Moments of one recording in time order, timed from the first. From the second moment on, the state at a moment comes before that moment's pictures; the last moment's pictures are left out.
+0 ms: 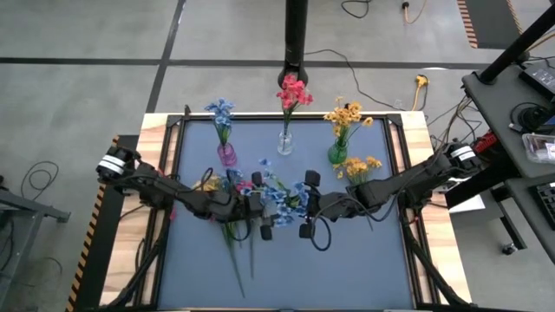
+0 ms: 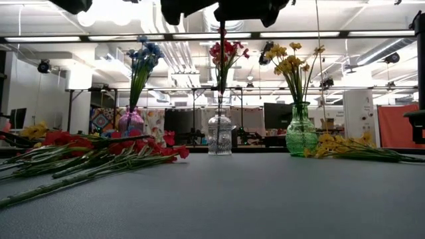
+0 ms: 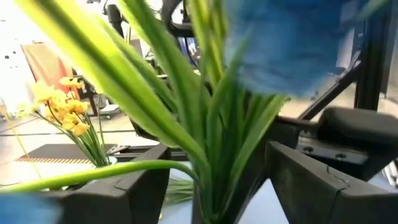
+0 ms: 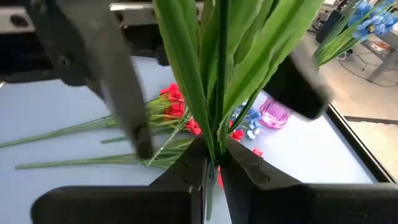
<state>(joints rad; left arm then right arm) -0.33 1.59 0.84 0.83 -0.51 0.14 0.32 1.54 1.09 0.01 0.47 0.01</state>
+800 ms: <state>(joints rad) -0.33 1.63 0.88 0.80 -0.57 0.13 0.32 1.52 1.09 -0.02 0.47 0.04</state>
